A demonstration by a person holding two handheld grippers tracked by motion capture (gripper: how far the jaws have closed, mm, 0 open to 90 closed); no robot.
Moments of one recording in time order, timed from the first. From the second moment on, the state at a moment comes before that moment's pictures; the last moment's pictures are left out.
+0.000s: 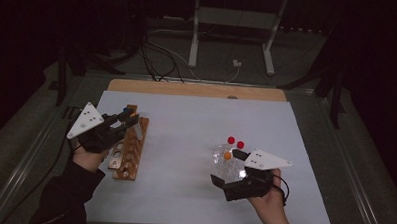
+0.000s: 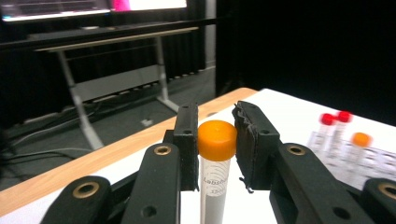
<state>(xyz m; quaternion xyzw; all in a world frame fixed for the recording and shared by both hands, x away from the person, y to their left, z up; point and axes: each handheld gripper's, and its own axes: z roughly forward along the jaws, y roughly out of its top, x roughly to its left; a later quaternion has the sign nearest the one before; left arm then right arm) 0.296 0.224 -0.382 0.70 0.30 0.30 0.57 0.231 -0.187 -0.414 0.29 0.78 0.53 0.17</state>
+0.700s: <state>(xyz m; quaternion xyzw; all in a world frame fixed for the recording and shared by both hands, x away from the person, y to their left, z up) 0.333 0.252 -0.428 0.66 0.41 0.34 0.52 0.231 -0.189 -0.416 0.29 0.78 0.52 0.18</state>
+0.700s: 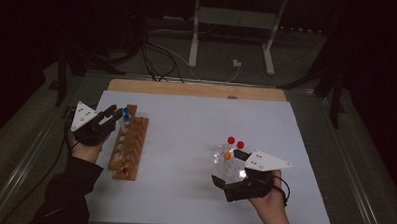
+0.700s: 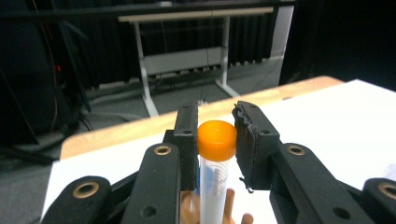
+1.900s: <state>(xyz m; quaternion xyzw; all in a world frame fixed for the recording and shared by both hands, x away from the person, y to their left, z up) 0.323 0.246 -0.439 0.70 0.42 0.28 0.51 0.235 -0.205 -0.413 0.24 0.76 0.55 0.23</state>
